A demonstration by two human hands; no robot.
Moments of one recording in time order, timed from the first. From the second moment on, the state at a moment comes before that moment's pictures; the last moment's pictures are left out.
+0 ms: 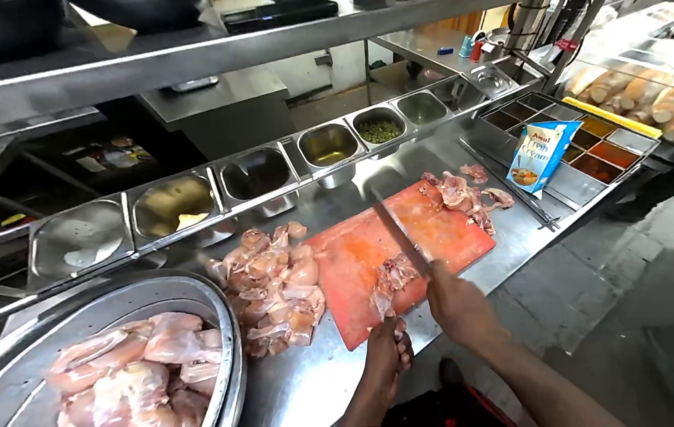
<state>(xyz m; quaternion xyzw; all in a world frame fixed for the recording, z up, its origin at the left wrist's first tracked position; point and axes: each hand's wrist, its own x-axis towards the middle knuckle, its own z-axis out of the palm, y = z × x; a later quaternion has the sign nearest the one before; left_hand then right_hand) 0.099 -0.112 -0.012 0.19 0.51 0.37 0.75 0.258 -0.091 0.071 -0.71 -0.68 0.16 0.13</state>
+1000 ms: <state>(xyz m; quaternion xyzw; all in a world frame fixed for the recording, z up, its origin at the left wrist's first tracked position) 0.075 -0.133 -0.031 0.15 0.50 0.39 0.76 0.239 -0.028 0.015 -0.69 -0.66 0.29 -0.09</state>
